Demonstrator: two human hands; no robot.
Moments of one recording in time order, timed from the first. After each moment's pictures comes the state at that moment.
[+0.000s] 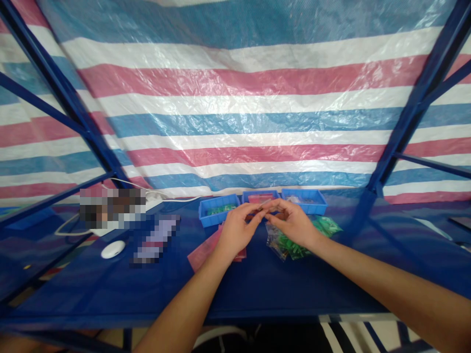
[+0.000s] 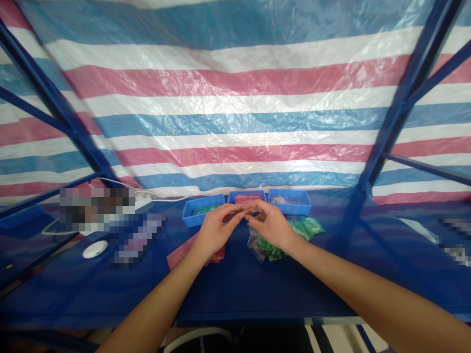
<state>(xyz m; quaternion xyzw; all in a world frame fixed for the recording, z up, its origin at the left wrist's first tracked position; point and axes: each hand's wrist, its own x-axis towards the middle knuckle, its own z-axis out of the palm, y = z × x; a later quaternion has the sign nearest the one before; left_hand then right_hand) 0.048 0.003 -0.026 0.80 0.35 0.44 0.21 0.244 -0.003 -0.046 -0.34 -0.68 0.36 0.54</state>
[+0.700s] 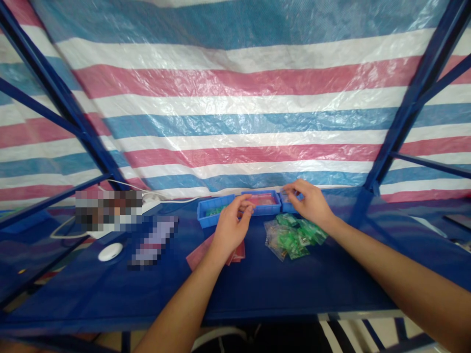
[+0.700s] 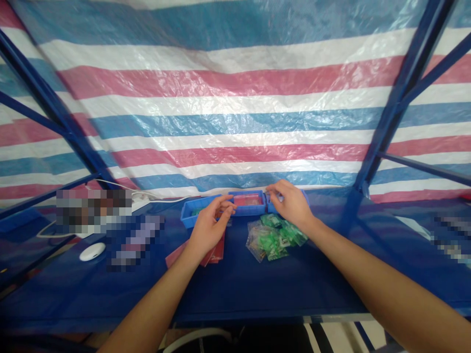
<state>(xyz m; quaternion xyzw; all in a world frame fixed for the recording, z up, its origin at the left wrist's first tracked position) 0.039 0.005 -0.018 0.77 0.39 0.46 0.21 0.317 0.031 -0.028 -0.46 -0.75 -0.03 0.46</state>
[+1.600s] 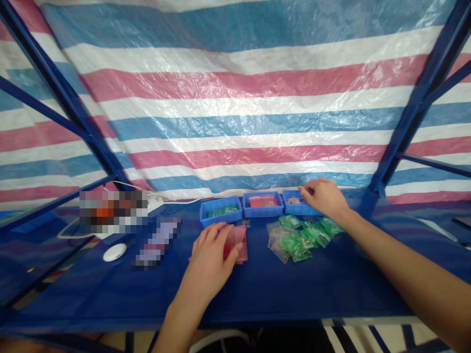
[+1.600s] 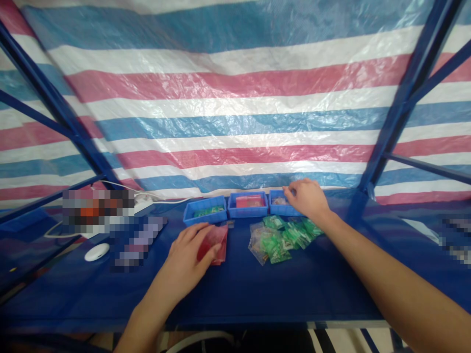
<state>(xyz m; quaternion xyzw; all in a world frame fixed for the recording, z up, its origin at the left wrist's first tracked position) -0.025 -0.065 -0.032 0.80 0.53 0.27 -0.02 0.360 0.052 -0.023 -0.62 -0.72 -0.19 0.25</state>
